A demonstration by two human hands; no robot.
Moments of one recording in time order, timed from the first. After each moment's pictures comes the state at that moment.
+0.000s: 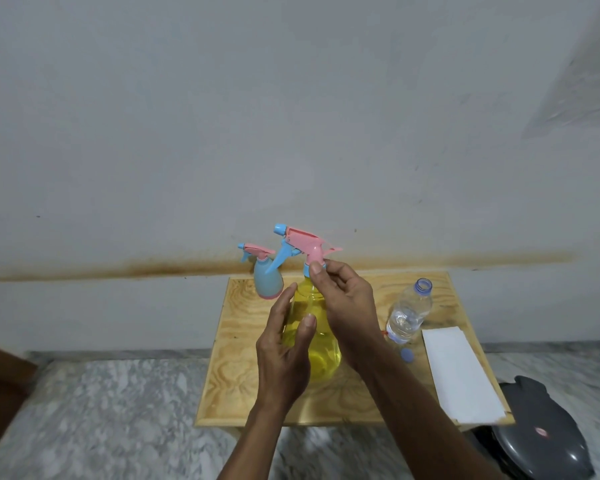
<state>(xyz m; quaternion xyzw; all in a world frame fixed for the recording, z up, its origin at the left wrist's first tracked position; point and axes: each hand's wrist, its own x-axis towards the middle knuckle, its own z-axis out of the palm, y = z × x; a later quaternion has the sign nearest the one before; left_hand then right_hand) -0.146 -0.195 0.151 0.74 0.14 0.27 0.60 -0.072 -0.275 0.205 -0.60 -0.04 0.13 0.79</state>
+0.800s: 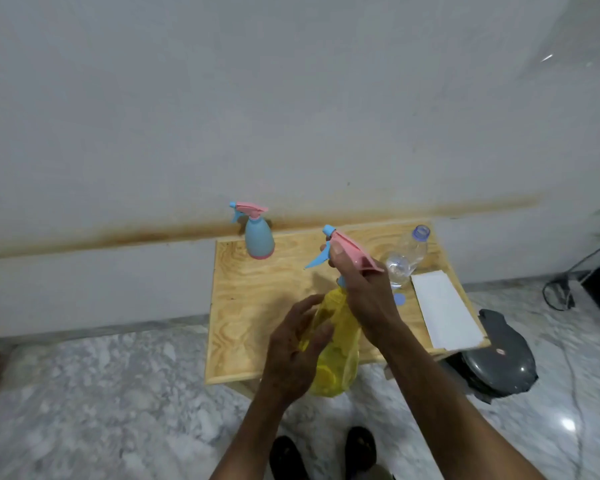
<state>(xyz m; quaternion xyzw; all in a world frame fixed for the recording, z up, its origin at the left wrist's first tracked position) -0.202 -0.164 0.098 0.71 0.07 0.10 0.69 -0.113 -0.272 0.184 -0.71 0.02 0.07 0.70</state>
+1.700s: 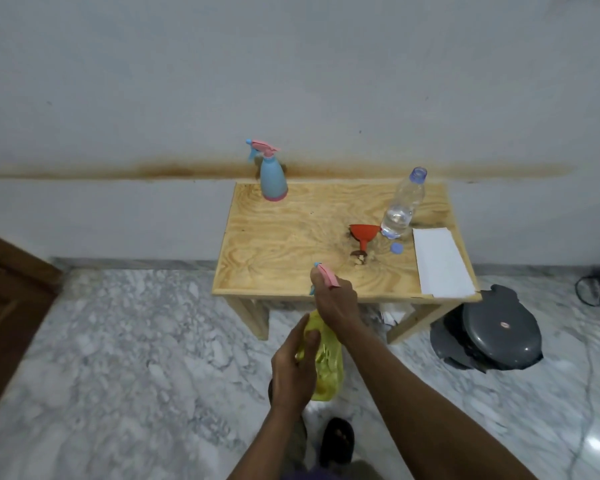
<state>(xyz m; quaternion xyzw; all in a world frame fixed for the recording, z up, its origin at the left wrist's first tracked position) -0.351 -0.274 0.016 0.71 0.32 0.07 0.62 -0.218 -0.319 0.061 -0.83 0.08 0.20 0.52</state>
